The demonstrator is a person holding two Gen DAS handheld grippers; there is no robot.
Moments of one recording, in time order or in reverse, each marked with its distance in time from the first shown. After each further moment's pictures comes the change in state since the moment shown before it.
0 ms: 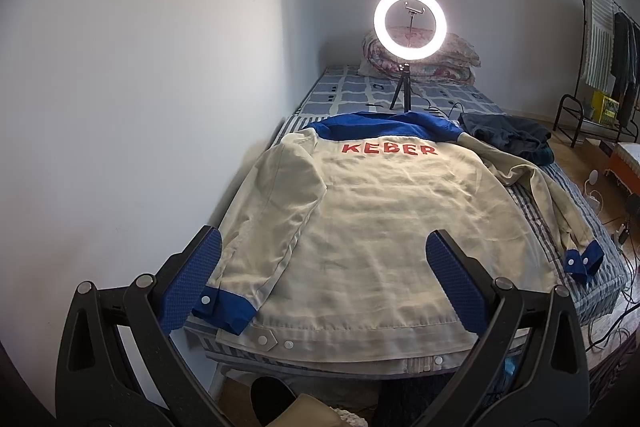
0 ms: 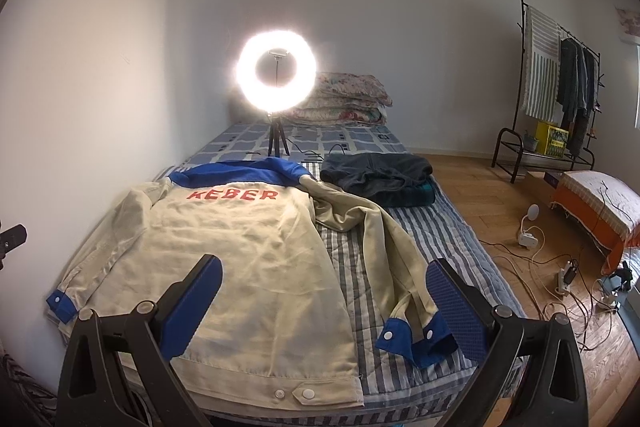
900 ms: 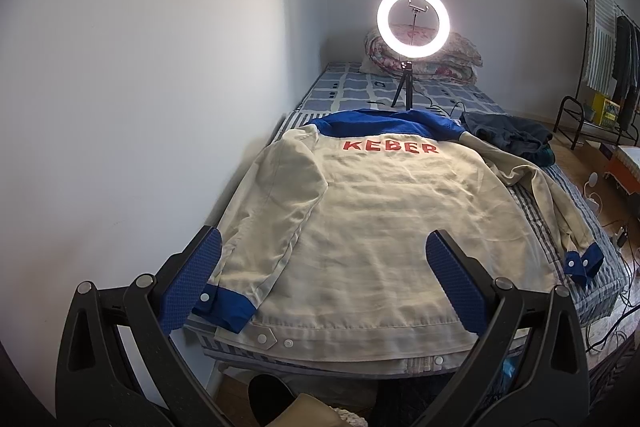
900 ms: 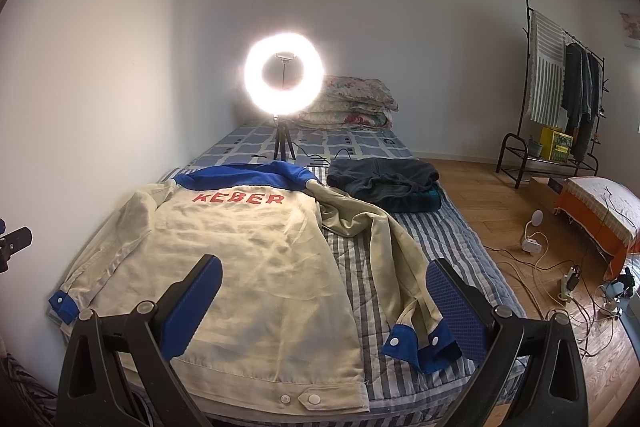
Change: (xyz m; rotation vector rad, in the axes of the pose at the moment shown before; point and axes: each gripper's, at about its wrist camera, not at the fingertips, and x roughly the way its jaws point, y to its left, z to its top) left arm 0.002 0.003 -0.001 -0.005 0.006 -0.007; right arm 0.000 0.004 0.002 -0.006 -0.011 0.015
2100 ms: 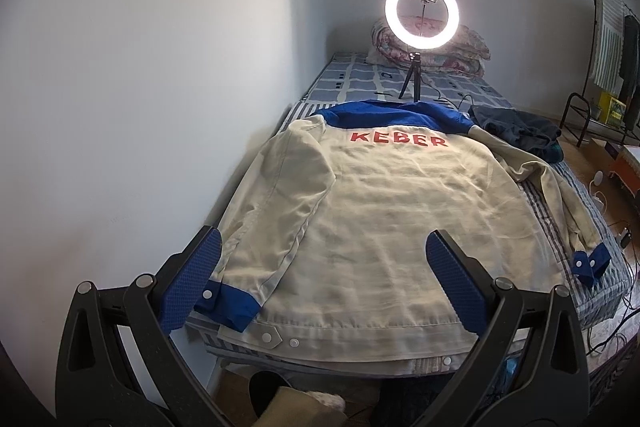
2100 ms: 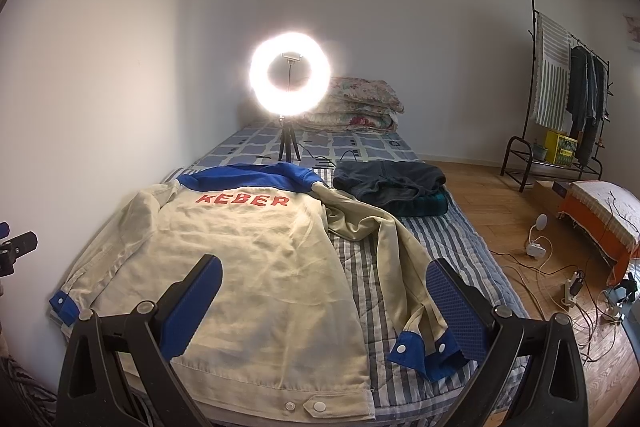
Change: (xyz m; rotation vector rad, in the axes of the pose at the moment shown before) left arm 0.005 0.008 -0.010 -0.017 0.017 0.013; right arm 0.008 0.004 0.007 -0.004 -0.001 0.017
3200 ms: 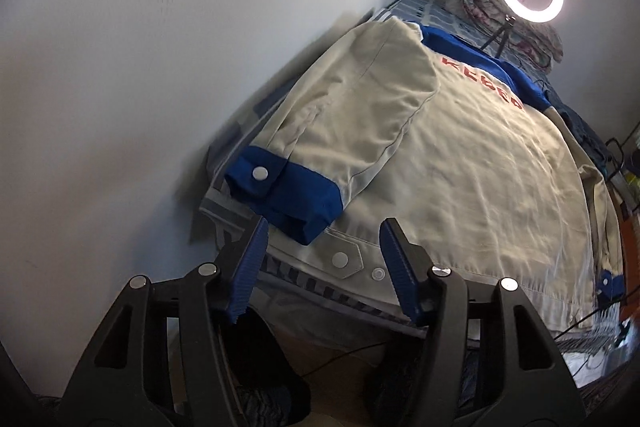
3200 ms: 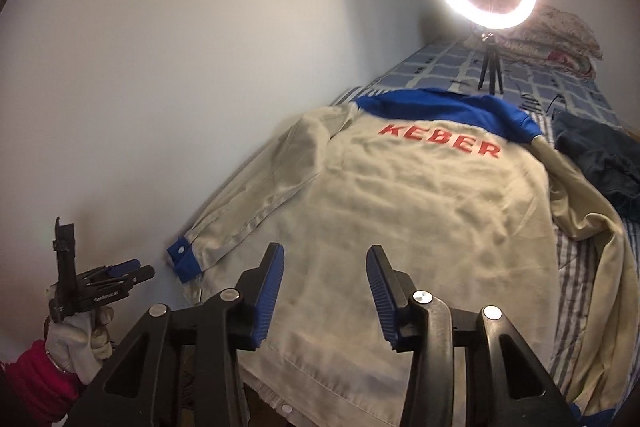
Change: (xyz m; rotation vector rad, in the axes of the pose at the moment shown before) left arm 0.085 0.120 -0.096 -0.361 0.319 0.027; right arm 0.136 0.114 0.014 -0.169 0.331 0.690
